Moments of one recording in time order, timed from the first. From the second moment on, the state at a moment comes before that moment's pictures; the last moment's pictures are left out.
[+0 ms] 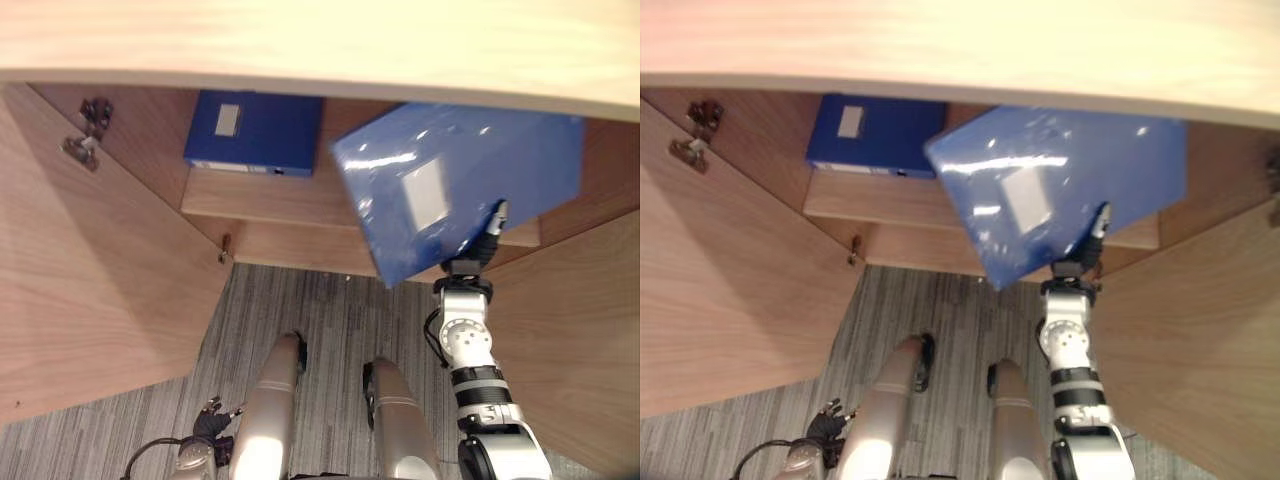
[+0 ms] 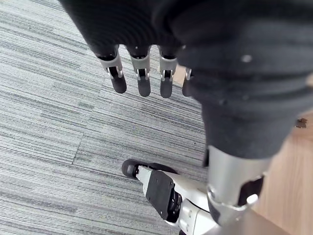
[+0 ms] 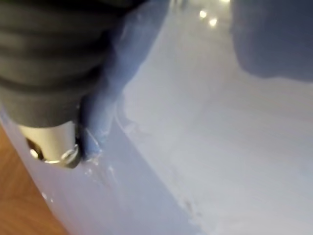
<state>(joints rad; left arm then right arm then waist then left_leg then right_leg) 0.05 0.10 0.14 0.83 -0.13 -0.01 0.08 -0.45 -0.13 -0.14 0.29 1.34 -0.30 -0.06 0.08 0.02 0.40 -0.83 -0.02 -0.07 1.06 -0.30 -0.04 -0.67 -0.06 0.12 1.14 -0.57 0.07</state>
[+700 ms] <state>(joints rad) 0.02 0.08 0.03 0.79 -0.24 -0.01 0.17 -1.11 -0.45 -0.27 0.77 1.39 -0.29 -0.46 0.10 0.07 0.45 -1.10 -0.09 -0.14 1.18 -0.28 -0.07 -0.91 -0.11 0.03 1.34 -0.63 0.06</state>
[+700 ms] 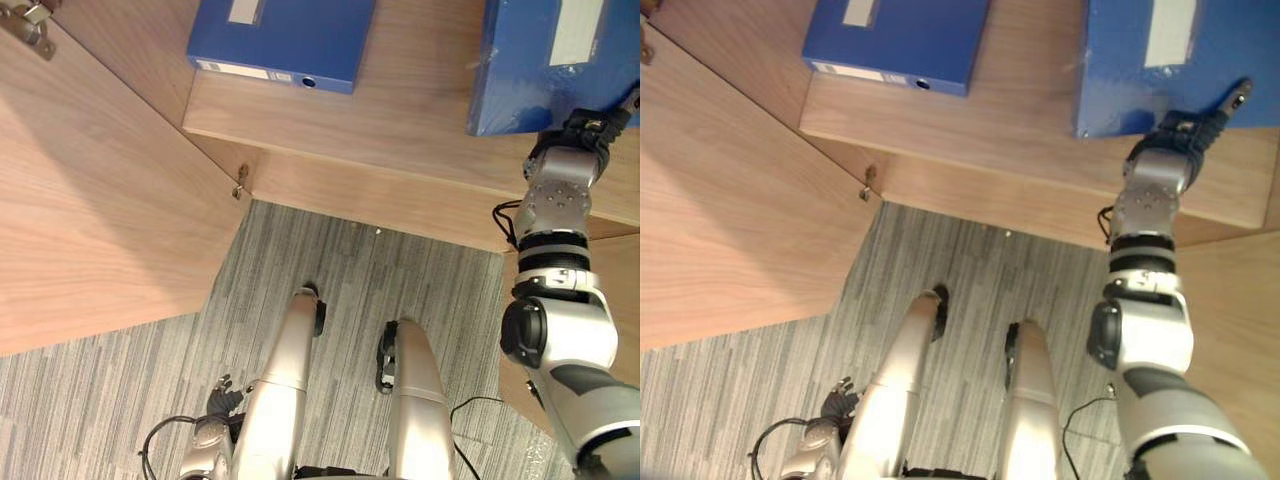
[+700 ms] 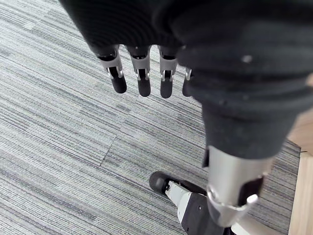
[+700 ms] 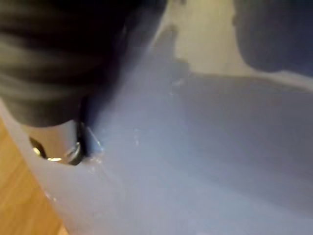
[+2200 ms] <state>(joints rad) 0.05 0.11 -0.03 0.76 -0.28 -0.04 0.16 -1.37 -0.79 0.43 1.07 0.73 0.10 -0.22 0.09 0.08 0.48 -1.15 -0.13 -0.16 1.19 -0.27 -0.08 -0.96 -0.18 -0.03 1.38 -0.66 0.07</state>
